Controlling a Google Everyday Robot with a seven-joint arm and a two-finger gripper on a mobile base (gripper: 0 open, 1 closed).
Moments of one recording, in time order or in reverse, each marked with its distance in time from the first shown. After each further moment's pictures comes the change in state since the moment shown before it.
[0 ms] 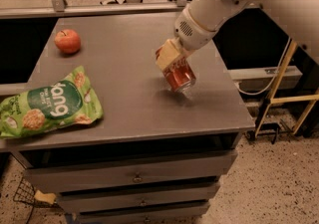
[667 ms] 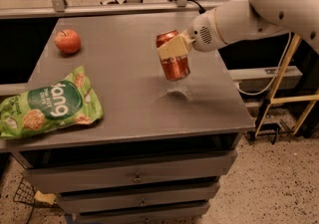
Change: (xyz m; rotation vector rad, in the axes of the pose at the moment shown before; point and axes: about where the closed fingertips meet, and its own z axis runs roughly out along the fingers) arm -0.024 0.000 -0.027 -0.083 -0.439 -0.156
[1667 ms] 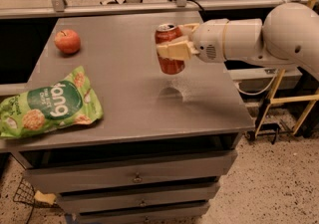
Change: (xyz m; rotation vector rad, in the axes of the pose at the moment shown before) arm -0.018 0.007 -0.009 0.019 -0.334 -0.277
